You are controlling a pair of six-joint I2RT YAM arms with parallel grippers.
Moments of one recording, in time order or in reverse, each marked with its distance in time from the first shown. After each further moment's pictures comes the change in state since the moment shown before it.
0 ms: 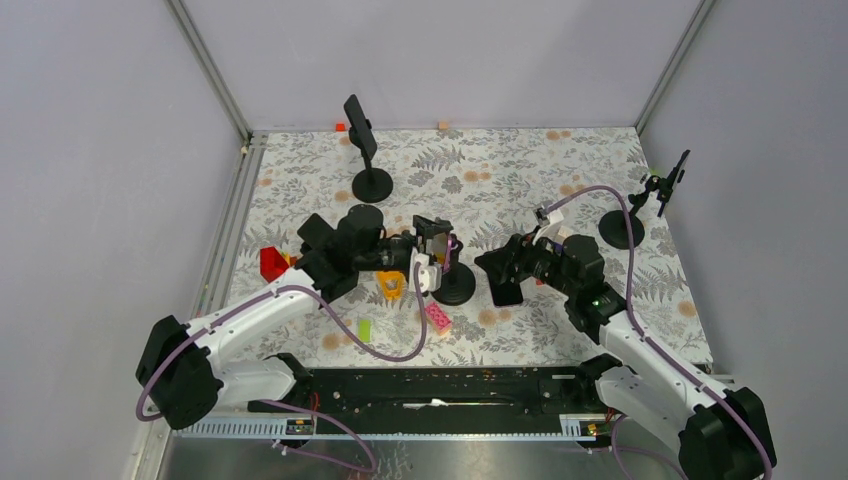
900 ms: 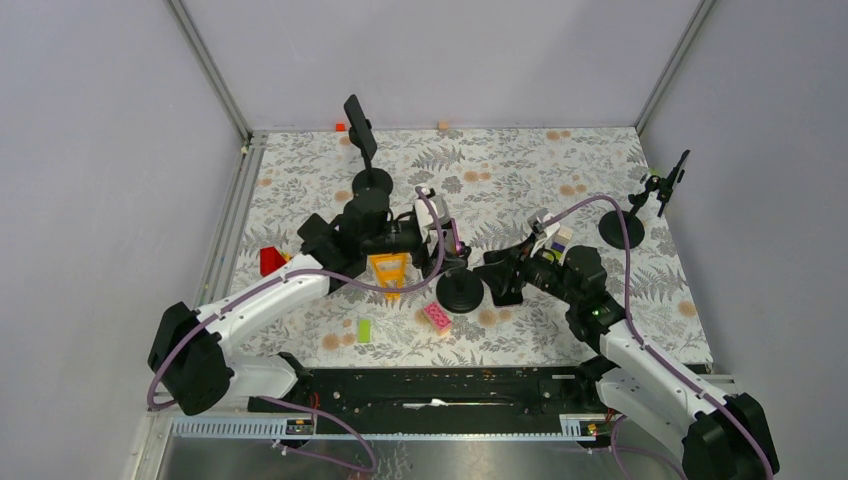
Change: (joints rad) left arm 0.015 0.088 0.124 0.026 -0.042 -0.805; right arm 0.022 -0.038 -0.082 0.132 -0.068 -0.127
